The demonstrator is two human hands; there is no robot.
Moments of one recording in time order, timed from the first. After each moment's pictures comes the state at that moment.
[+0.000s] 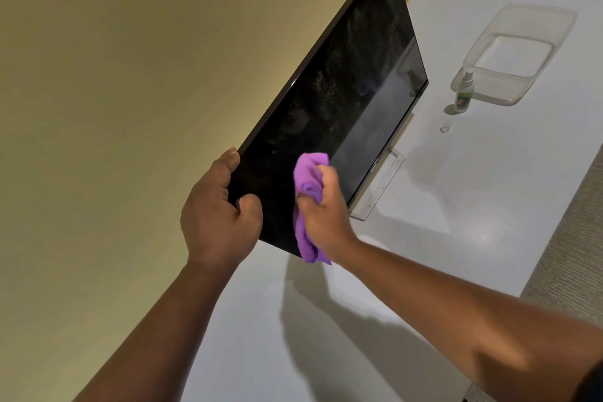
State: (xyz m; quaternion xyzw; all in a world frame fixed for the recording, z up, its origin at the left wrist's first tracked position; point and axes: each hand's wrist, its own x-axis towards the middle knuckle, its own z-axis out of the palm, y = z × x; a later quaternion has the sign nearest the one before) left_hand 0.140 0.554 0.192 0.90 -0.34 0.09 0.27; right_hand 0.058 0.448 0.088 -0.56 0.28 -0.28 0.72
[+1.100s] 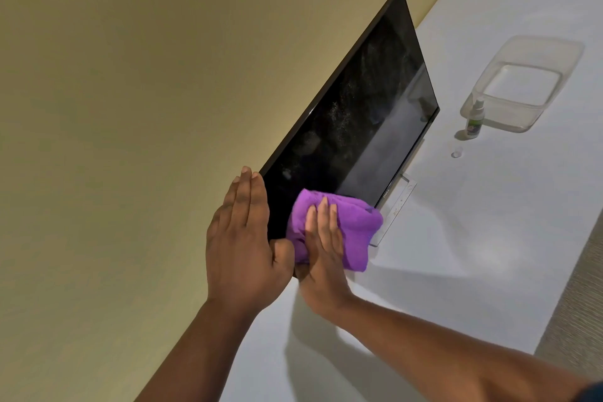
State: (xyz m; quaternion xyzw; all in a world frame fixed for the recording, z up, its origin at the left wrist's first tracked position) left_hand 0.132 0.554 0.199 0.90 -0.43 0.09 0.00; right_hand 0.070 0.505 0.040 -0.79 0.28 -0.32 0.44
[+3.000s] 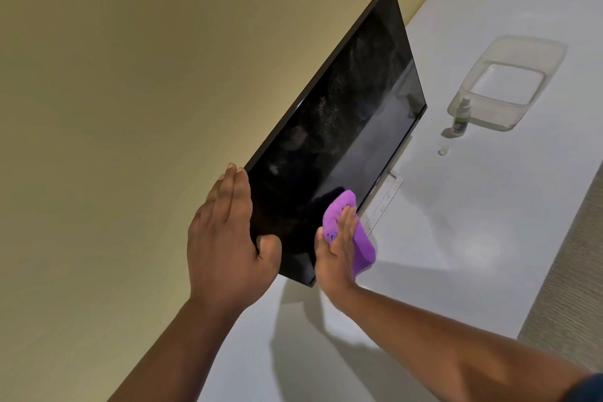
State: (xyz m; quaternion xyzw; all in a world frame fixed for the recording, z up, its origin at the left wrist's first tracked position) left_hand 0.125 0.552 0.201 0.90 -0.43 0.08 0.04; right_hand 0.060 0.475 0.011 -0.65 0.44 -0.21 0.58
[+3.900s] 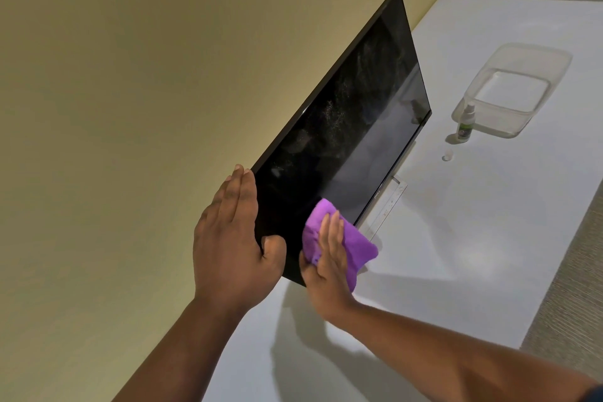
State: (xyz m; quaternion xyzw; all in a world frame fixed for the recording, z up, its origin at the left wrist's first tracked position) left_hand 0.126 0.551 0.203 0.90 -0.43 0.07 0.05; right_hand 0.050 0.496 0.015 -0.75 0.31 -0.24 0.54
